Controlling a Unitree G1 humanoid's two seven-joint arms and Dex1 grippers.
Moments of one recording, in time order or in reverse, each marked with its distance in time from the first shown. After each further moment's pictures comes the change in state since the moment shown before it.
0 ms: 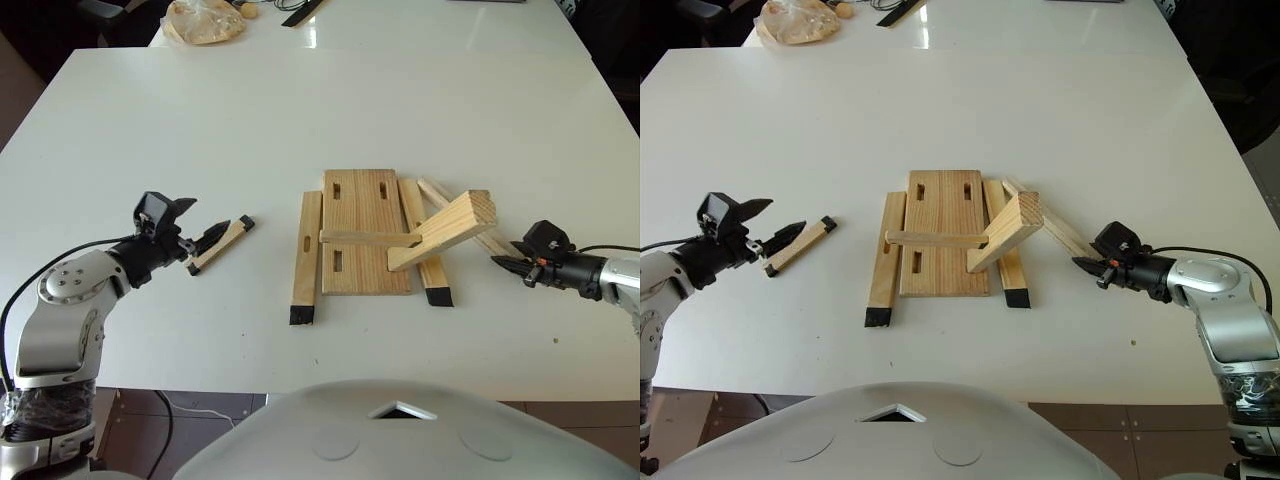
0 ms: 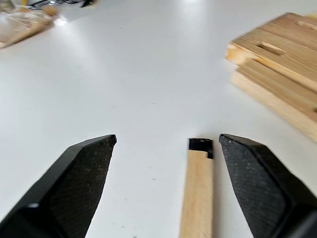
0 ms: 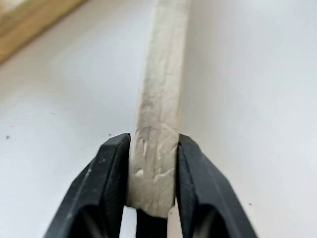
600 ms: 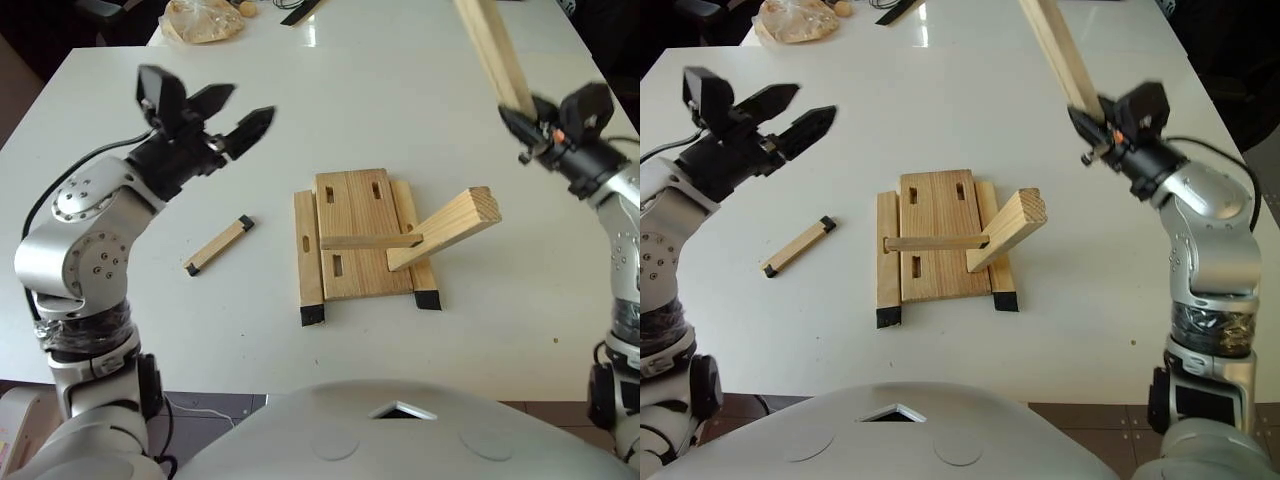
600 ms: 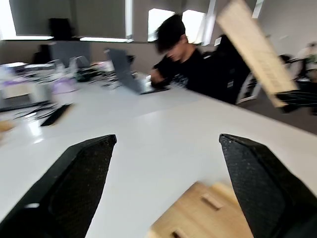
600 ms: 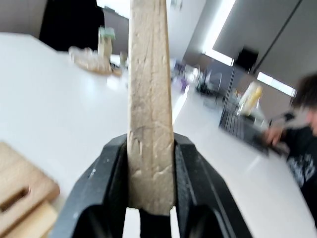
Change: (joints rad) left arm -0.481 -0.160 -0.017 -0.261 -0.519 0.392 0.090; right arm -0.467 0.286 -0.100 -0.155 0.072 -0.170 -0.304
